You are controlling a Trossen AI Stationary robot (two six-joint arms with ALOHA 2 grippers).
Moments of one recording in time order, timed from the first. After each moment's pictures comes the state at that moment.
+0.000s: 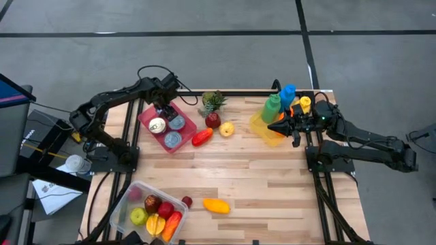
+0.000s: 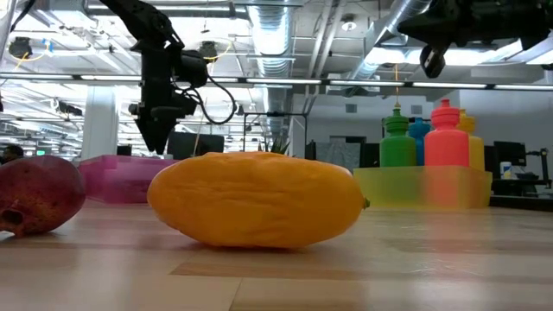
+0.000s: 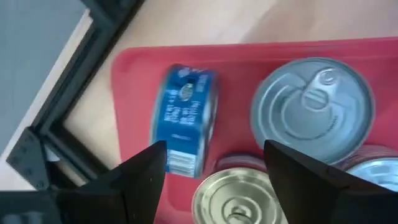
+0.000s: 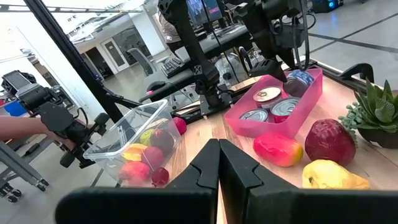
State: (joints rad) left arm 0.78 1.52 1.09 -0.96 -0.24 0.08; right arm -0.41 0.58 0.49 0.00 -0.44 0.39
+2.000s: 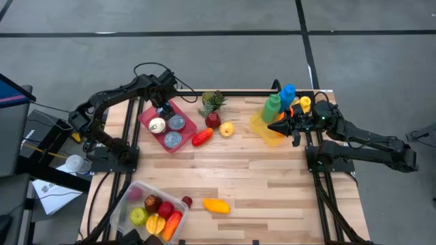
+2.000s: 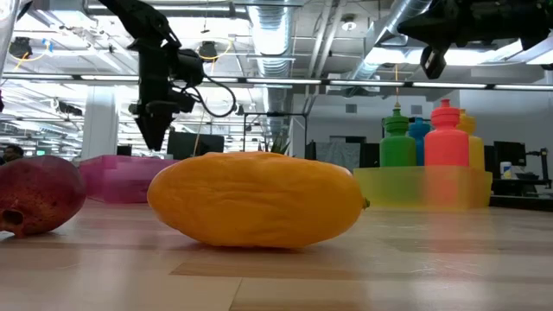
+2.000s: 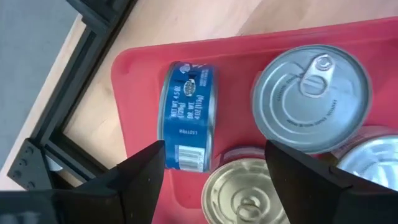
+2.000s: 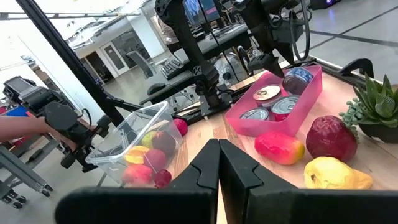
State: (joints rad) left arm 0.83 1.51 1.11 -0.99 -0.17 0.20; right arm -0.41 0.58 0.49 0.00 -0.44 0.42
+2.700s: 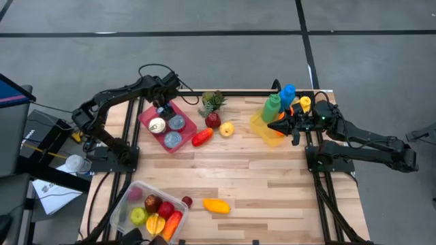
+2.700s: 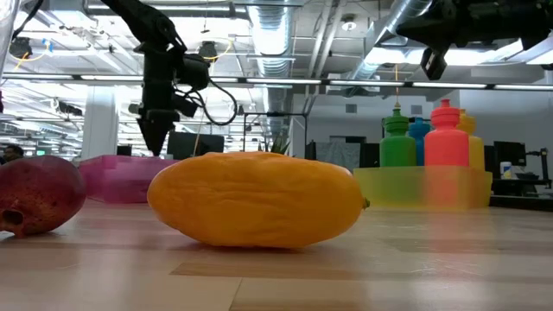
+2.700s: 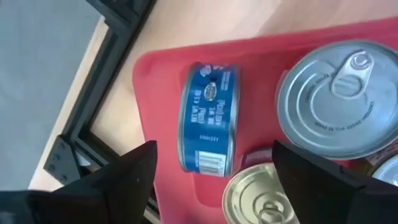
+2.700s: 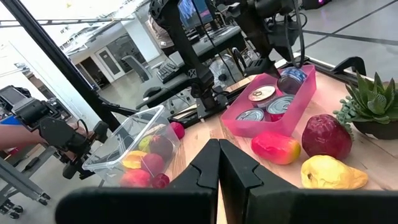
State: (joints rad) left arm 0.79 1.55 1.13 -0.99 -0.29 0.20; right arm -0.41 0.58 0.49 0.00 -0.41 0.45
